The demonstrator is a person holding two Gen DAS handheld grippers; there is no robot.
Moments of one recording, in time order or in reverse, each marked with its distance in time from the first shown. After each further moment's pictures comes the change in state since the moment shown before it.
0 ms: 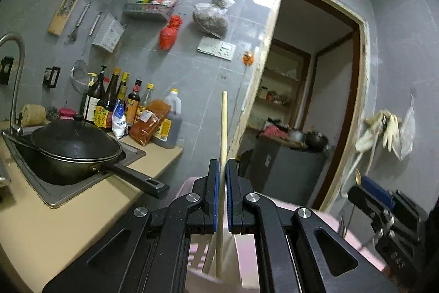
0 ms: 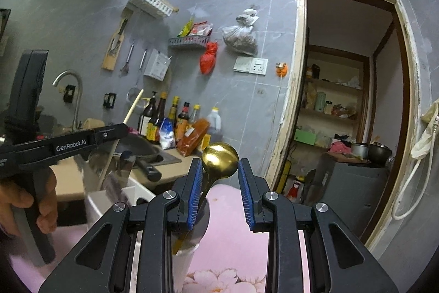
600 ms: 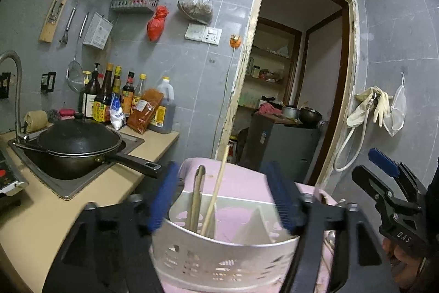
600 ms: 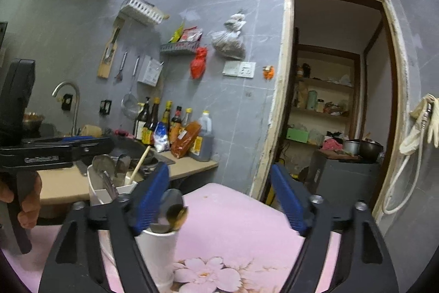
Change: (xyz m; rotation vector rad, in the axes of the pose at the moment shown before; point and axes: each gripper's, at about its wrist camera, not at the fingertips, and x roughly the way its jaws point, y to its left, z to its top) left arm -0.038 -0.035 0.001 0.051 0.092 0.003; right arm -0.044 -0.025 0.010 0.045 -0.010 -0.048
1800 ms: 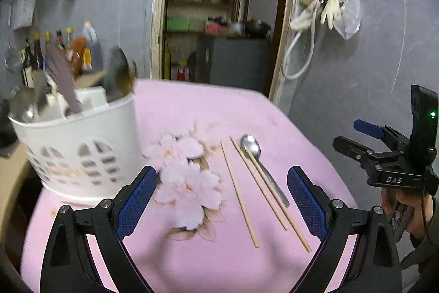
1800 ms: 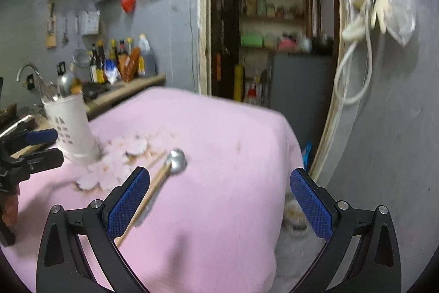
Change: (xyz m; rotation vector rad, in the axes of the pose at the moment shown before) left arm 0.040 -0.176 -0.100 0.198 0.452 -0.184; right arm -0.086 -0.150 -0.106 0.246 0.481 -0.130
